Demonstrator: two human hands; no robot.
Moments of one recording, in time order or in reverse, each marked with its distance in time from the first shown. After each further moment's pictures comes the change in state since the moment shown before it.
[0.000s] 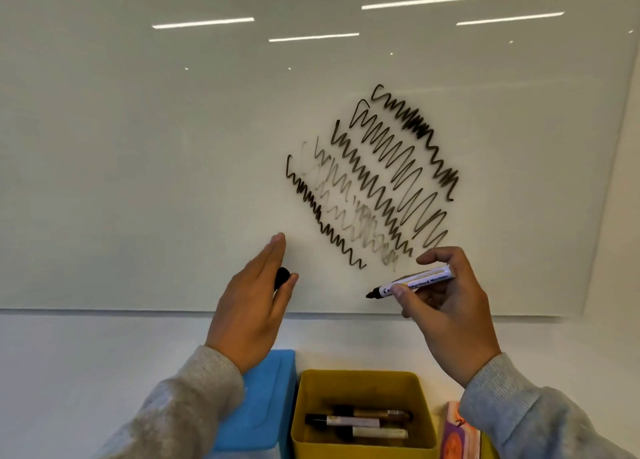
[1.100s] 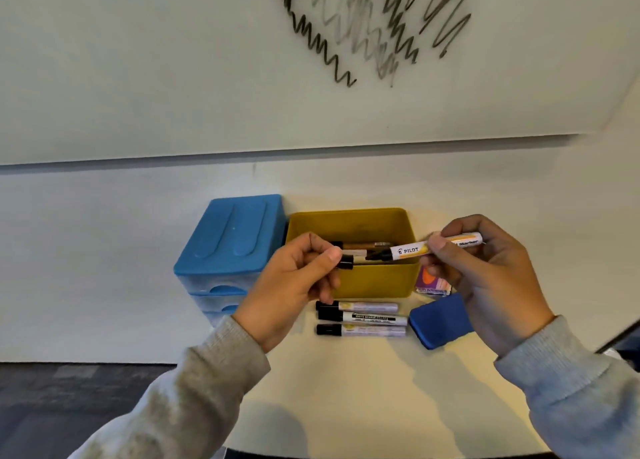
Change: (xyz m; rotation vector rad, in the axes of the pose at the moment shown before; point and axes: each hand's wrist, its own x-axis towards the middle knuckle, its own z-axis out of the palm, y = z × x) left_hand -0.135 0.048 0.061 -1.080 -0.462 -0.637; right_hand -0.130 0.039 -0.044 0.309 0.028 0.616
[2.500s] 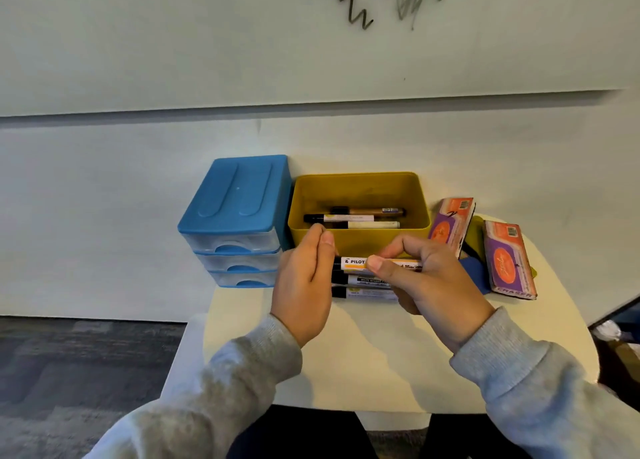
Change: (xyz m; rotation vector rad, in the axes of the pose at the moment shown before) left_hand -0.021 -0.056 0.022 0.419 0.297 0.238; right_hand -0.023 0.048 0.032 -0.281 -0.324 0.126
